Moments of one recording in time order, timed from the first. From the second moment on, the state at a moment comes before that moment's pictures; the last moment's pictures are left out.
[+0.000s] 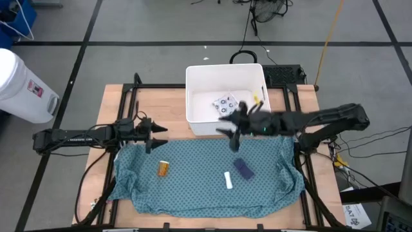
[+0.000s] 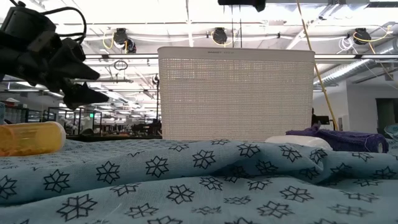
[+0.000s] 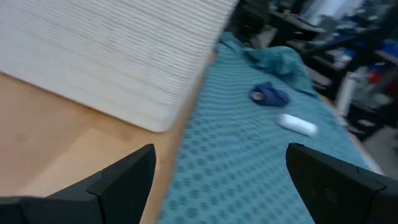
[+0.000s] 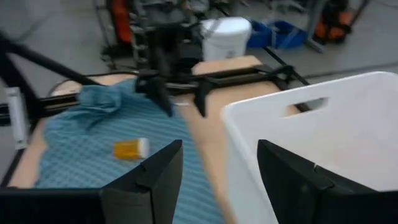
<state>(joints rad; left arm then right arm) 0.19 0.41 0.01 0.15 0.15 -0.39 0.14 1.30 1.15 -0.21 0.34 0.17</state>
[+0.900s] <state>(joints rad) -0.35 0.43 0.01 0.25 -0.28 -0.92 0.24 1.30 0.66 0.48 0.26 0.13</state>
